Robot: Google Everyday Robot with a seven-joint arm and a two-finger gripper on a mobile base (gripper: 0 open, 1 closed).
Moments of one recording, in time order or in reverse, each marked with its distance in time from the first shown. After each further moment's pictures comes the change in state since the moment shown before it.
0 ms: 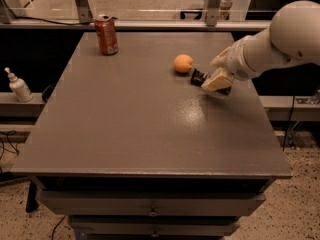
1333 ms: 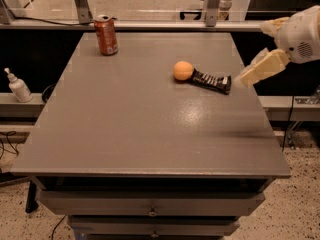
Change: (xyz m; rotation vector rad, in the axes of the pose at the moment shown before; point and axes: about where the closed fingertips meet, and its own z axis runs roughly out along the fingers) arm -0.008 -0.008 -0.121 -0.090 -0.189 0.188
